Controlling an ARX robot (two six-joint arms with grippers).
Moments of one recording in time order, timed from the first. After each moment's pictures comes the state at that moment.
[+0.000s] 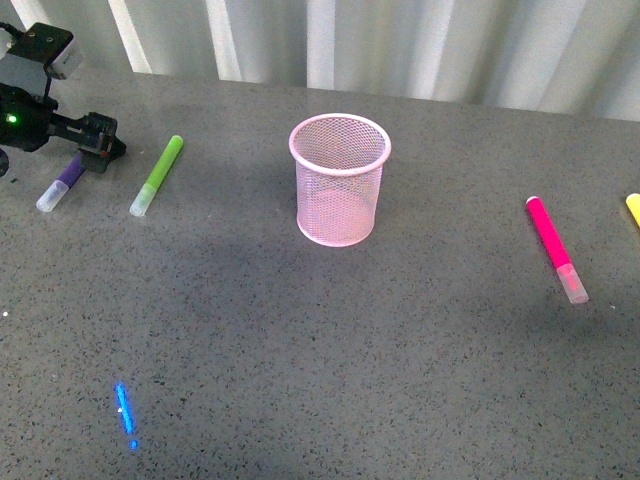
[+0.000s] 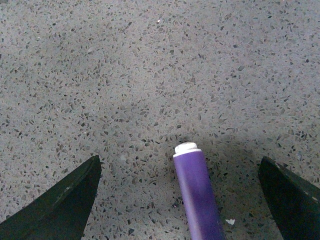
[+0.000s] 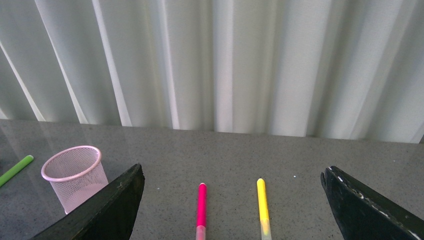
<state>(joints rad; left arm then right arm) 0.17 2.44 1.53 0.21 0.23 0.44 0.00 0.00 0.02 0.00 0.00 0.00</state>
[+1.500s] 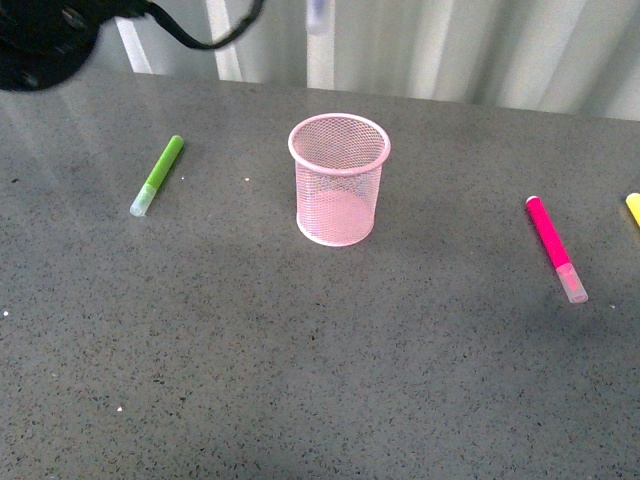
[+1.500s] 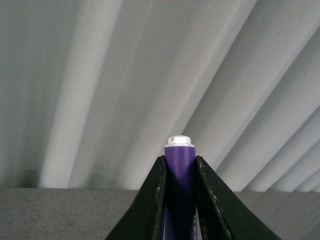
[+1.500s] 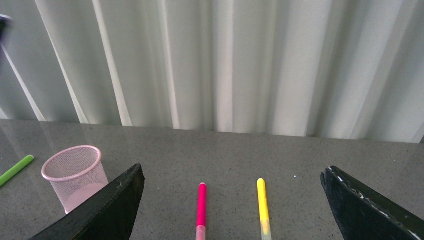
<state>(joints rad) -0.39 2.02 1.11 1.06 0.04 -0.37 0.00 0.00 0.02 0.00 0.00 0.00</state>
